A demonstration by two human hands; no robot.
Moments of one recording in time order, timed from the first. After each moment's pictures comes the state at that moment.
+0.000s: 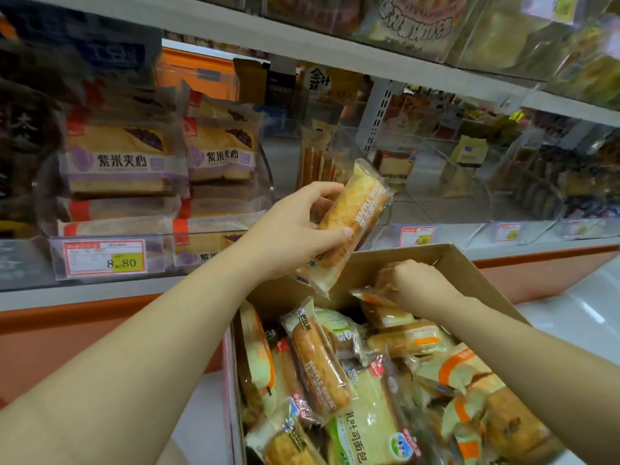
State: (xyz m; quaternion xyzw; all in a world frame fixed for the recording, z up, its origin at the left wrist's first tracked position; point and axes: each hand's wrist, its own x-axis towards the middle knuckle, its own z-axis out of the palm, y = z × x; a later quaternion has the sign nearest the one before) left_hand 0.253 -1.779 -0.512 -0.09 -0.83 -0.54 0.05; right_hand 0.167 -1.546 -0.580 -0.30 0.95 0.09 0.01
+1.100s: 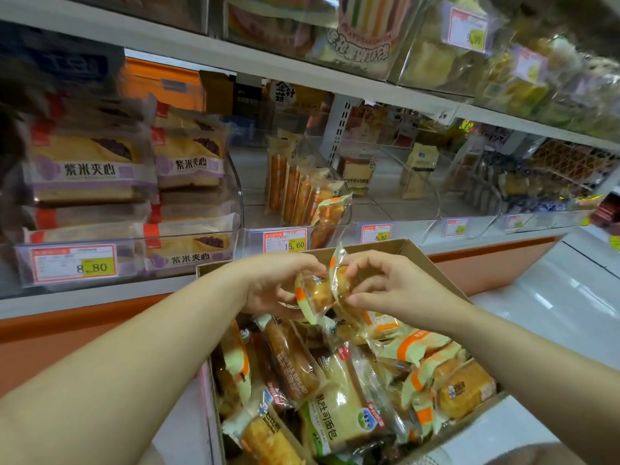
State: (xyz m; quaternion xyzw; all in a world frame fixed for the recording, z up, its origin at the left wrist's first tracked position) left_hand 0.266 -1.749 -0.532 0.09 -0.64 -0.70 -0.30; right_hand 0.265 -1.551 -0.507 -0.22 0.87 -0.42 0.15
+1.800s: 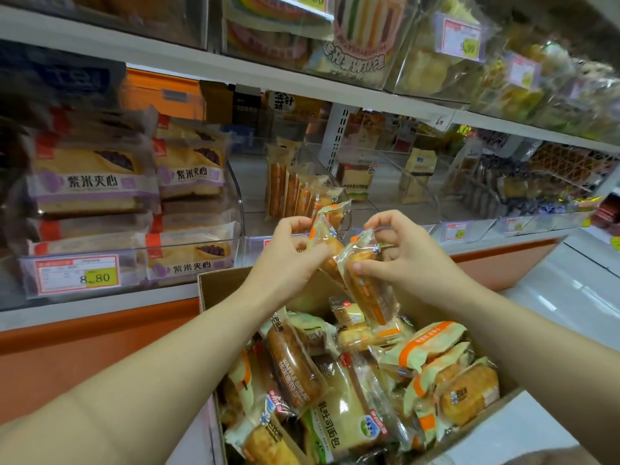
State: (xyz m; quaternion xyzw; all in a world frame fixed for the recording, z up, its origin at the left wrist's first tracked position) left_hand 0.265 -1.735 -0.534 -0.01 -0.72 -0.69 0.01; right_hand 0.247 -1.554 -0.483 -0.20 0.89 -0.42 0.03
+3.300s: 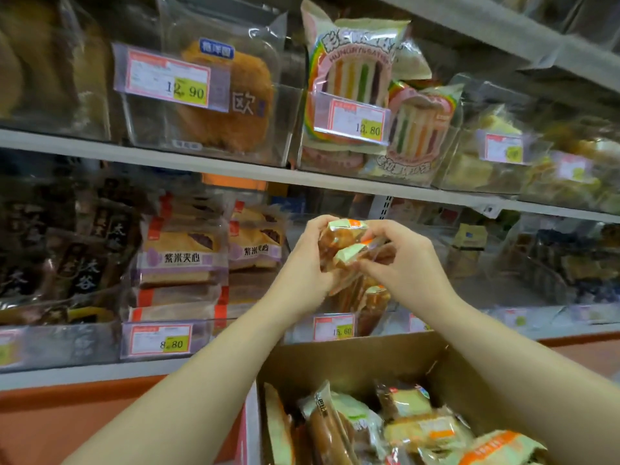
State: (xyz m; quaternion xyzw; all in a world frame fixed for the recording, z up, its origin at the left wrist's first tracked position) left_hand 0.248 -1.791 -0.467 -0.09 -0.80 -0.55 0.20; right_hand 0.206 -1.636 -0.430 -0.33 0.86 -0.32 -0.21
